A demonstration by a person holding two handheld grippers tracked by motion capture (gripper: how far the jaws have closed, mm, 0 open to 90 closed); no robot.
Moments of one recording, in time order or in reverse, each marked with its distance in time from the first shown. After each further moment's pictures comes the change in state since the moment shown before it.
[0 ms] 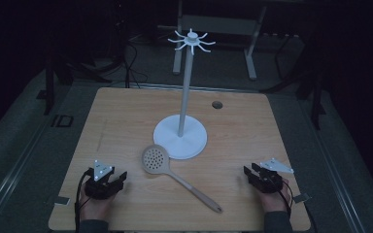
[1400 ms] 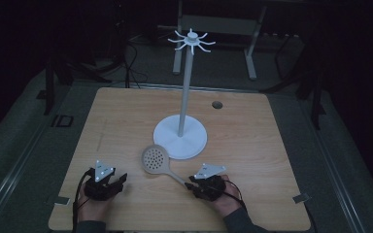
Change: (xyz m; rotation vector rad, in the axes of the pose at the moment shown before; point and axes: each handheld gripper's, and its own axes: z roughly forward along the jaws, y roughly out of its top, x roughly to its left) left arm -0.001 0.001 -0.005 0.023 -0.013 0.052; right arm 0.158 0.035 0.042 0.132 0.448 -0.367
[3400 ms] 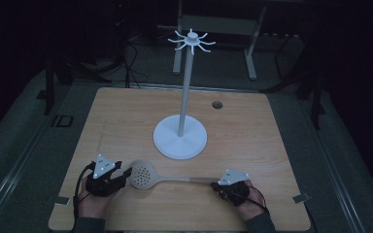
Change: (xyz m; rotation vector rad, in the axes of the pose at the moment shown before) left arm -0.012 0.034 -0.019 -0.081 -0.104 0.058; right arm -0.033 -0.053 -0.038 0.053 -0.094 -0.027
